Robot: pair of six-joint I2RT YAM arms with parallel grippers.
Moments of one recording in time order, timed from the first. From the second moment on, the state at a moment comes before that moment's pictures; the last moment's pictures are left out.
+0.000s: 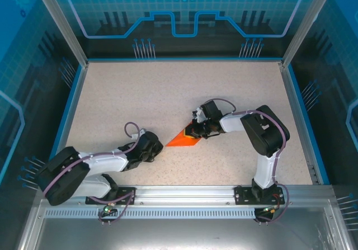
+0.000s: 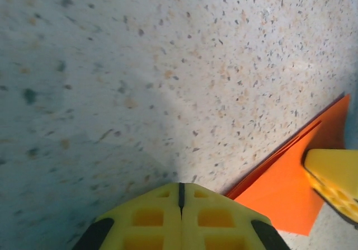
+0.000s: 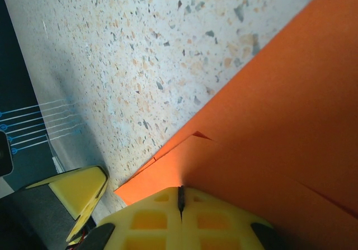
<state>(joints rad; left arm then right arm) -0.72 1.27 0.32 0.09 -0.15 -1.36 0.52 1.91 0.89 0.01 -0.68 0.78</state>
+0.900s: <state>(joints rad) -0.72 1.52 0.46 0.25 0.00 -1.21 0.52 1.91 0.90 -0.01 -0.68 0.77</state>
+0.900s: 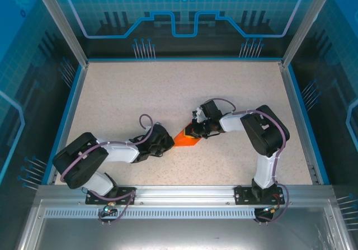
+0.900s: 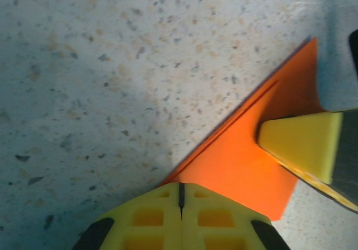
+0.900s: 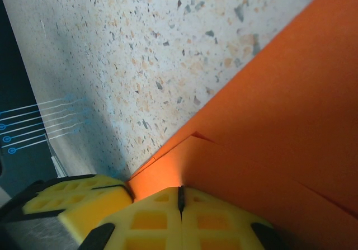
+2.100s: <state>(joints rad) -0.72 1.51 0.47 0.20 -0.02 -1.22 0.63 1.93 0.94 0.01 -0.65 0.75</state>
